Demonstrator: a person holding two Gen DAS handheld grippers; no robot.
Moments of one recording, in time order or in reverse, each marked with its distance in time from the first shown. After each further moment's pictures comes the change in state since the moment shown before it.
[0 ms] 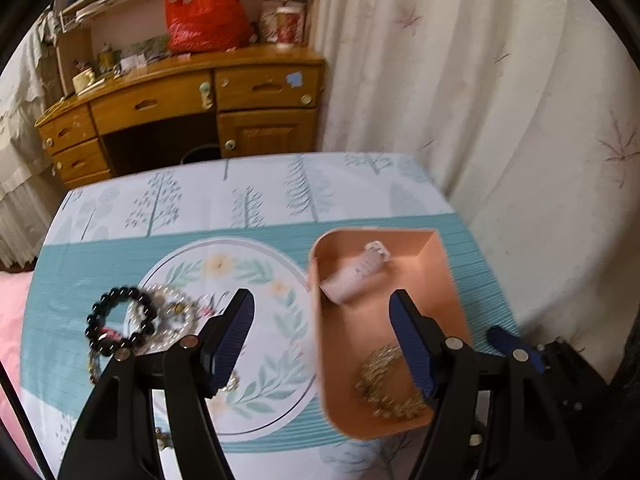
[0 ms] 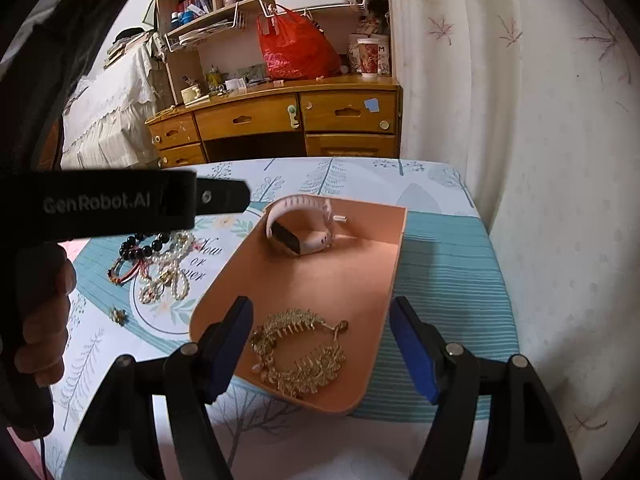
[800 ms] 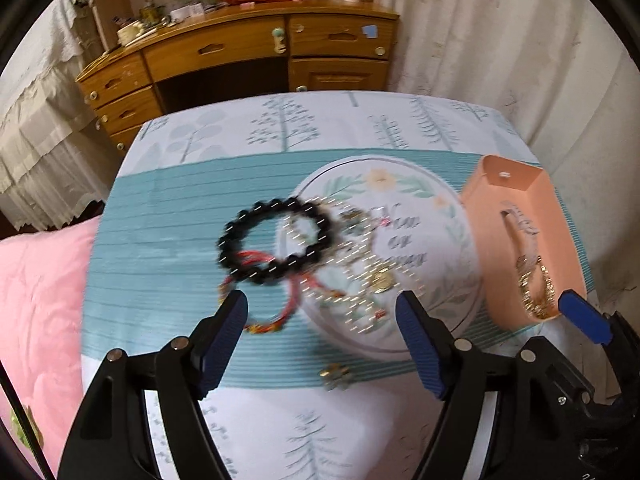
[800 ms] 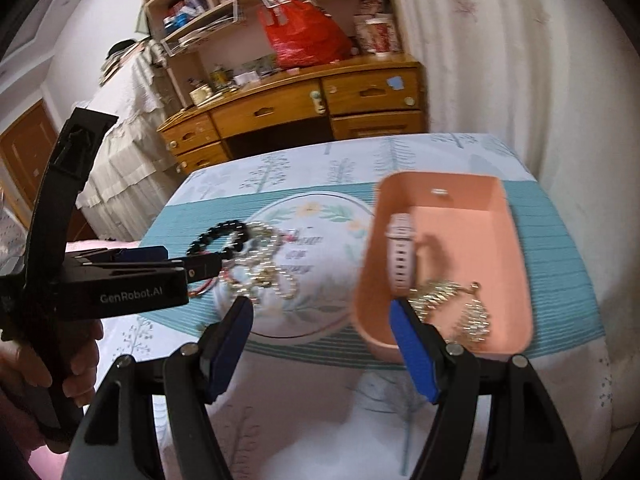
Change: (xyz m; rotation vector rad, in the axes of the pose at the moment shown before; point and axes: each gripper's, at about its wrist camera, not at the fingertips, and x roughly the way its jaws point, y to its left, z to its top) left arm -0.023 0.137 -0.048 -0.043 0.167 0.134; right arm 0.004 0.099 0.004 0.121 0.057 0.076
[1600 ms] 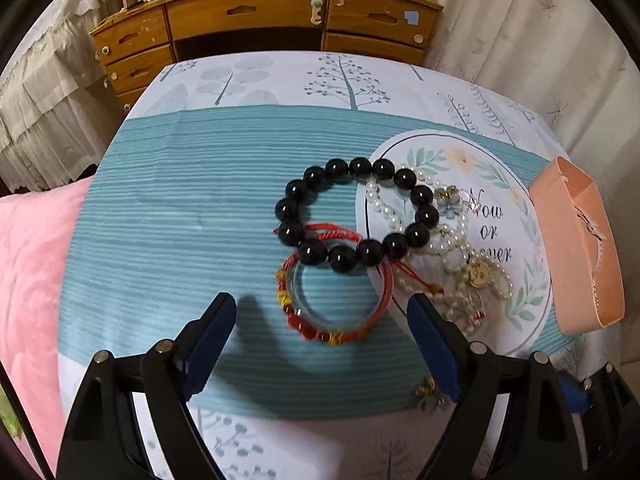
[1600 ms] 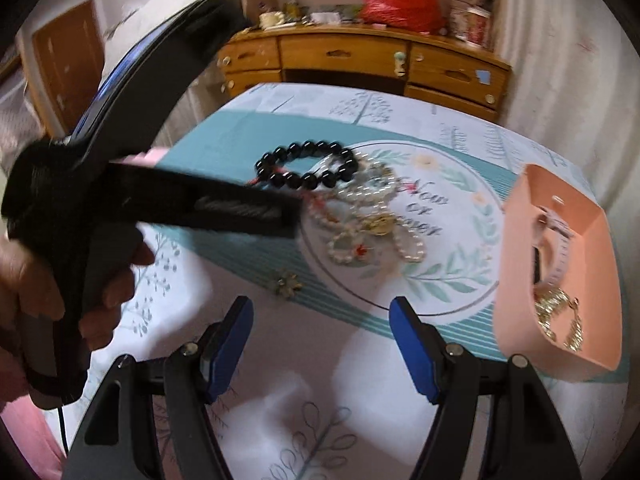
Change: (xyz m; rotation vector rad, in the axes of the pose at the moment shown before) left arm 0.061 0.058 -0.007 -0.091 0.041 -0.027; right arm 0.065 0.100 -0.035 -0.304 0.162 0.008
